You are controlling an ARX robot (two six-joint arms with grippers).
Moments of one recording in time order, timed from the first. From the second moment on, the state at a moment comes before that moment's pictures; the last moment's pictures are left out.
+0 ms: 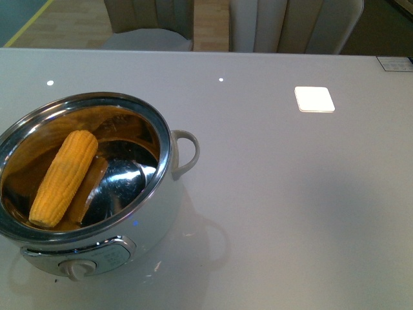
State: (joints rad) left arm 0.00 0.01 0.01 0.00 0.00 0.00; right arm 0.08 0.81 0.18 0.62 0.07 0.02
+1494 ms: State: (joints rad) left arm 0.00 0.01 0.01 0.00 0.00 0.00; right arm 0.00 0.04 0.02 0.01 0.00 0.01
